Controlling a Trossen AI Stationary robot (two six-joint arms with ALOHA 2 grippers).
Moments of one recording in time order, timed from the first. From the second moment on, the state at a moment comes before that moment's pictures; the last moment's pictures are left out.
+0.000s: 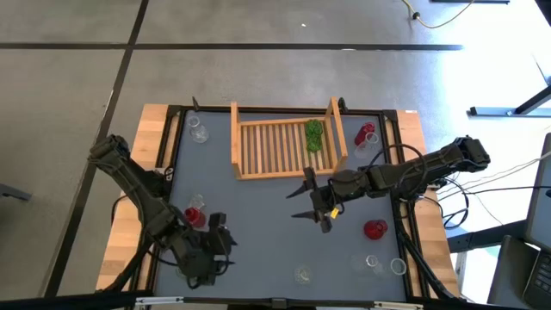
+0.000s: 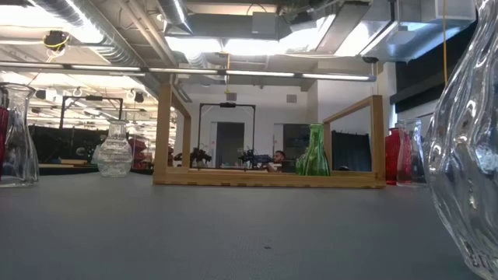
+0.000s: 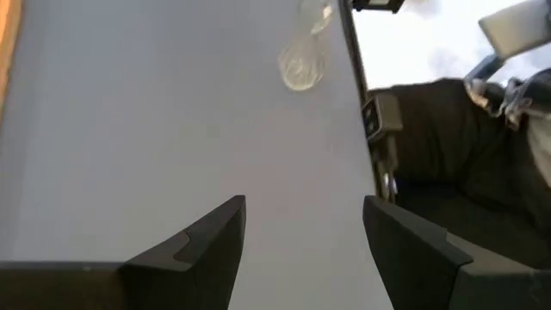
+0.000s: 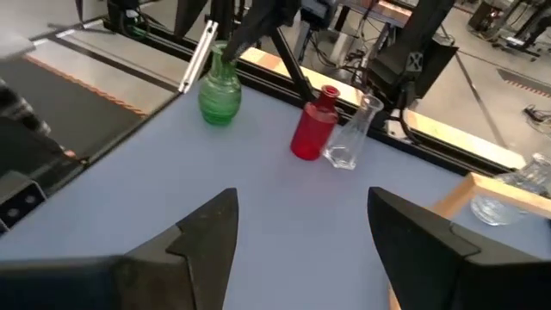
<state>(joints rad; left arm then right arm) -0.76 1.54 1.36 -0.73 -0.38 -0.64 0.28 1.36 0.99 0.01 0.01 -0.25</state>
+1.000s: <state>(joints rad) -0.68 1.55 1.37 -0.64 -0.21 -0.60 0.33 1.36 0.99 -0.03 0.17 -0.18</state>
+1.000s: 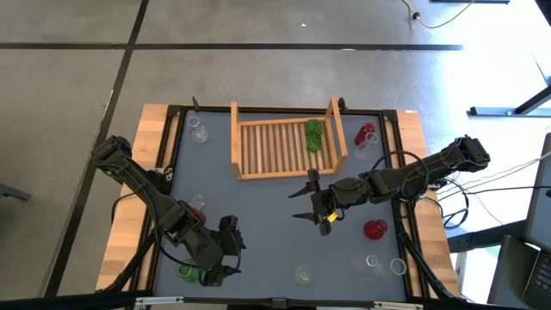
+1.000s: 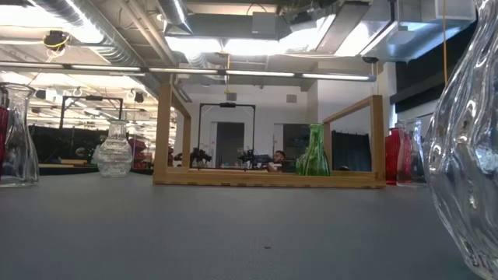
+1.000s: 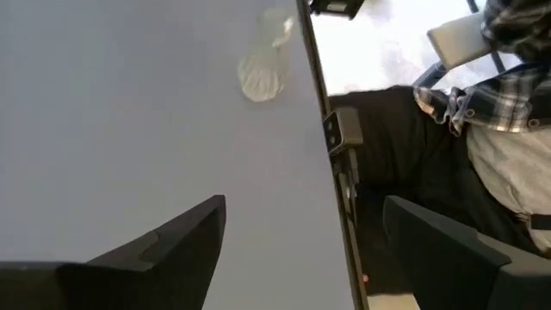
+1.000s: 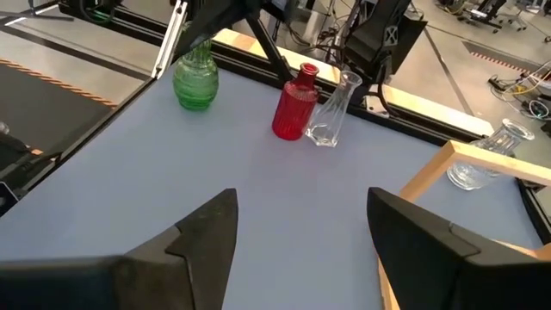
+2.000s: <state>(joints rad) -1.07 1.58 1.41 -1.18 -0.21 -1.46 0.33 1.36 0.99 -0.05 0.19 -0.19</state>
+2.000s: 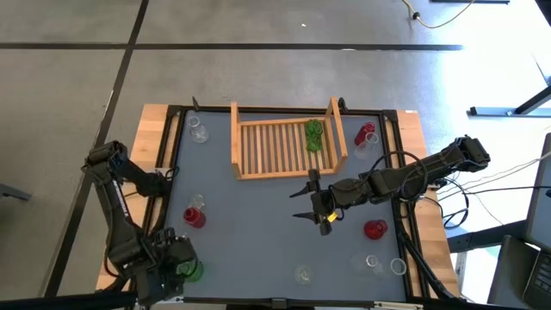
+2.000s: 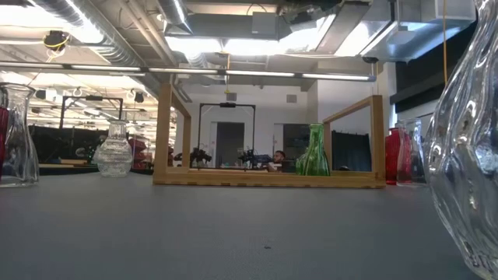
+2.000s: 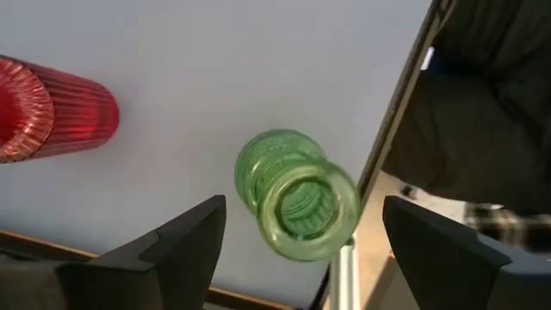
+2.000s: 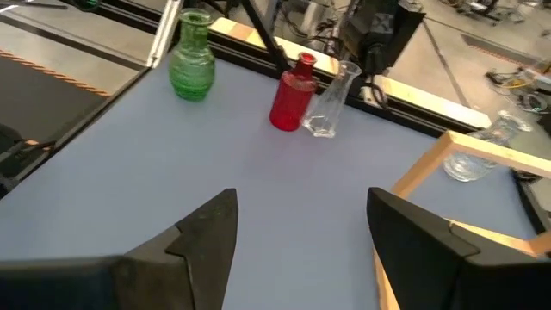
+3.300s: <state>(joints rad) -1.06 1.71 1.41 -1.18 -0.15 -1.52 0.33 1.36 0.99 -0.06 0.22 -0.19</state>
